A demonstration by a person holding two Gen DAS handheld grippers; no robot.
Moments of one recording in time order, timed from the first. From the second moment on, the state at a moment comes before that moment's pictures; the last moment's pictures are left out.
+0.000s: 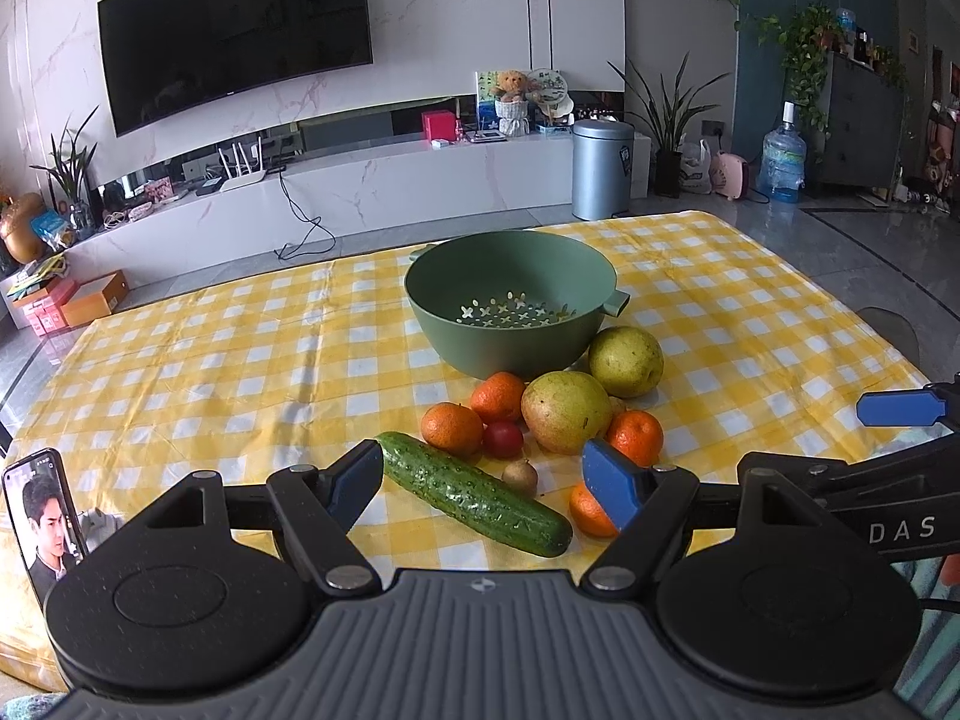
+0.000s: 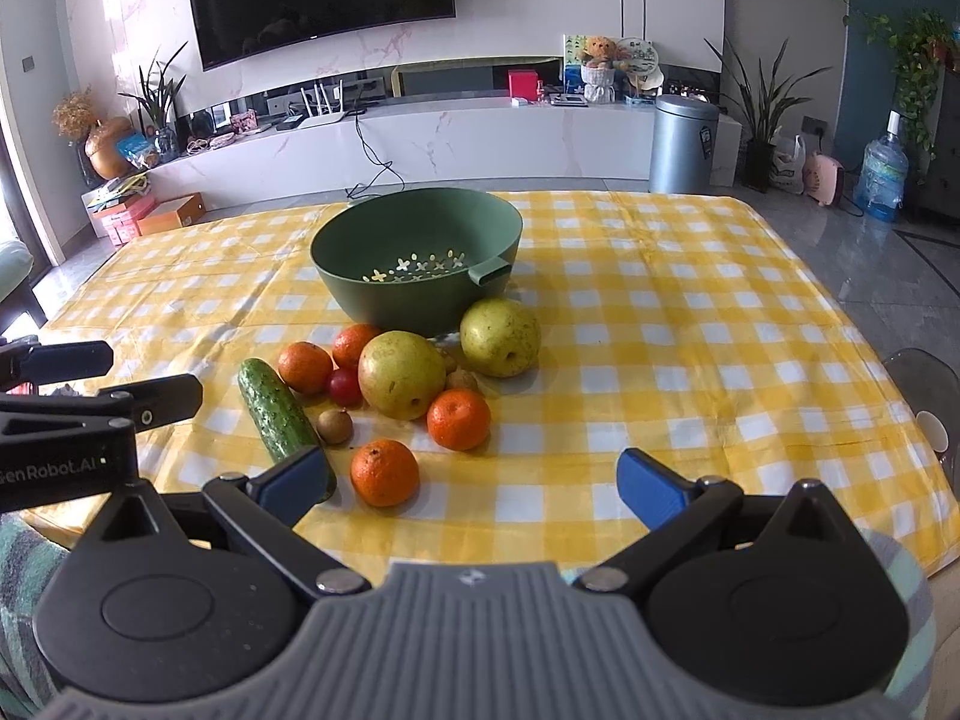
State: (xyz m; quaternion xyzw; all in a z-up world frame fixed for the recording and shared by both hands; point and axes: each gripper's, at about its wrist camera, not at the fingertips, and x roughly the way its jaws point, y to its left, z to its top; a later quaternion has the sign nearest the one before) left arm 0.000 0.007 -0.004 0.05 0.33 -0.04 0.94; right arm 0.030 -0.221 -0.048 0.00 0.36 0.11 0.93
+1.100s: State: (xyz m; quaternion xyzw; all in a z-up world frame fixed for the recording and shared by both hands) left arm -0.001 0.001 -0.008 0.05 0.34 -0.04 0.94; right arm 0.030 -0.224 -0.049 0.01 0.37 0.10 0.92
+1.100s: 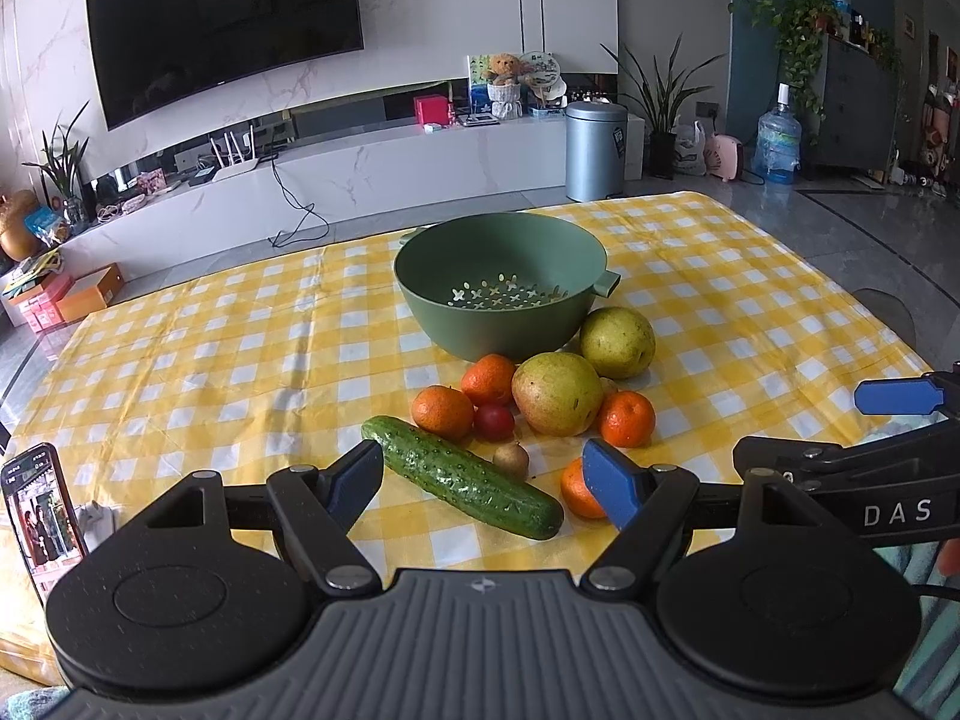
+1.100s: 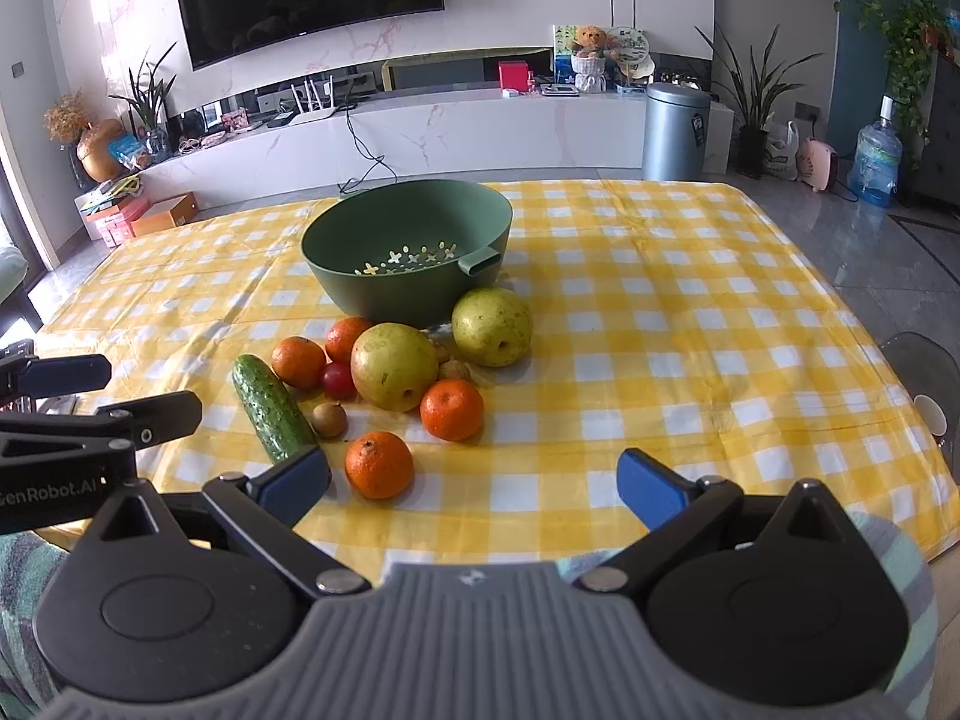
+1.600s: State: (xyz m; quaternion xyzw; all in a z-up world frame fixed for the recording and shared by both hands) left arm -0.003 0.001 -0.009 0.05 0.34 -0.04 0.94; right arm 0.031 -0.223 -0.050 0.01 0.37 0.10 0.92
